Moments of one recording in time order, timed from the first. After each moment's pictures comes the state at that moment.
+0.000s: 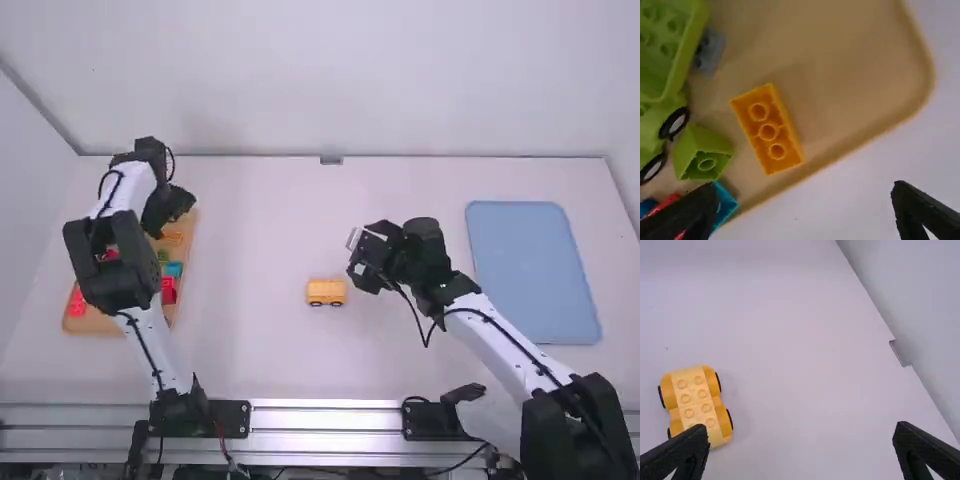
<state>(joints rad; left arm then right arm) 0.30 2.14 1.73 -1.00 -0.13 -0.77 0.39 1.25 0.65 -0.04 -0.40 -0.79</state>
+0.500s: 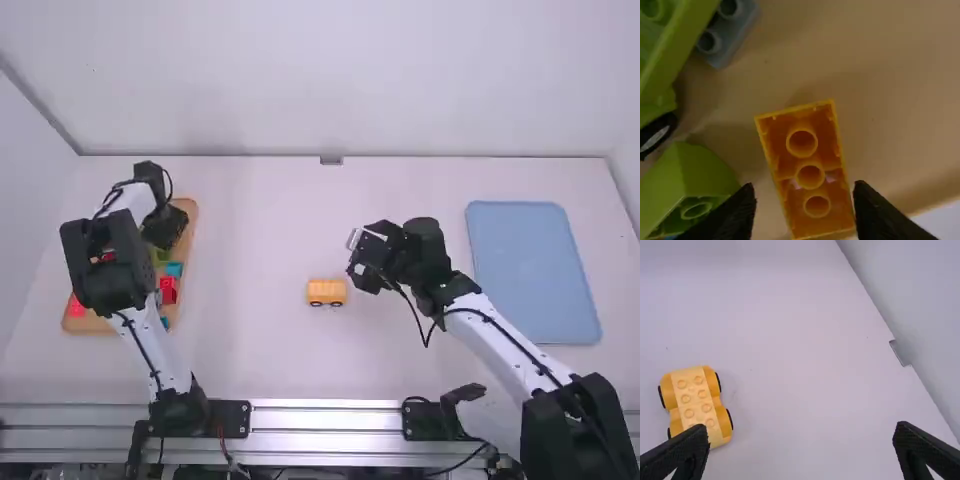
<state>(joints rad) 0.34 2.14 1.53 -0.77 -0.10 -0.84 0.39 1.25 0.65 -0.04 -0.40 -0.79</state>
